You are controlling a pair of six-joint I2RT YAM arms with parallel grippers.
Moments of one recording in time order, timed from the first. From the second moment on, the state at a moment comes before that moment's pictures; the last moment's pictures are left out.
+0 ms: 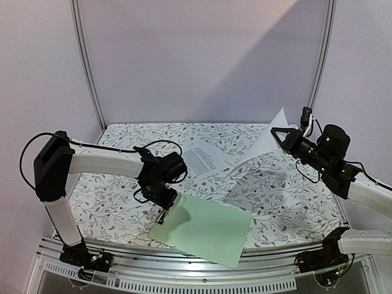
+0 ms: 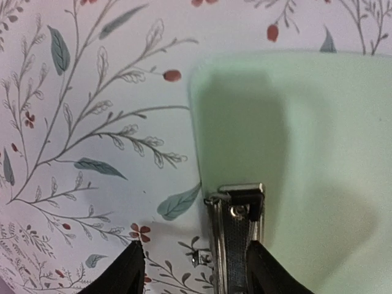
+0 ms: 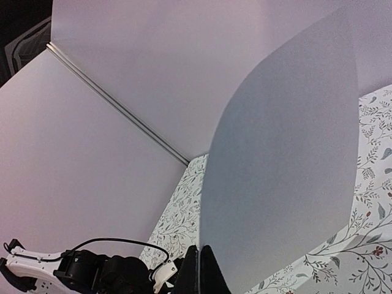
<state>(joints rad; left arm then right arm) -0.91 1.83 1.17 -0.78 -0.21 -0.42 0.49 0.96 0.62 0.33 -0.16 0.82</state>
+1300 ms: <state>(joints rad) -0.83 1.83 1.10 -0.60 -0.01 -0.70 0.50 1.08 0.70 0.34 -0.30 0.76</state>
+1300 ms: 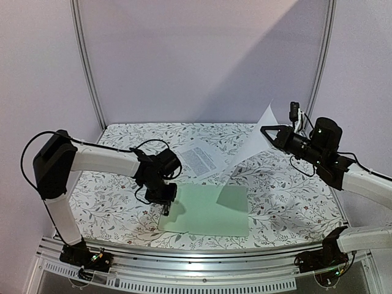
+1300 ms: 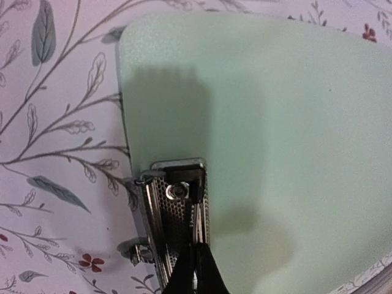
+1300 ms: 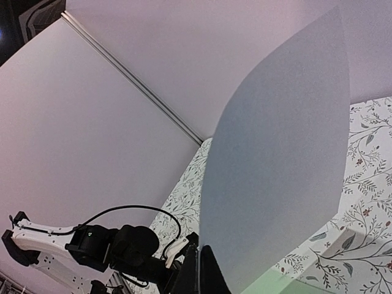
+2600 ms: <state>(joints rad) -0.64 1.81 0.91 -0.20 0.48 -0.71 0.65 1.18 0.45 0.90 -0.53 0.99</state>
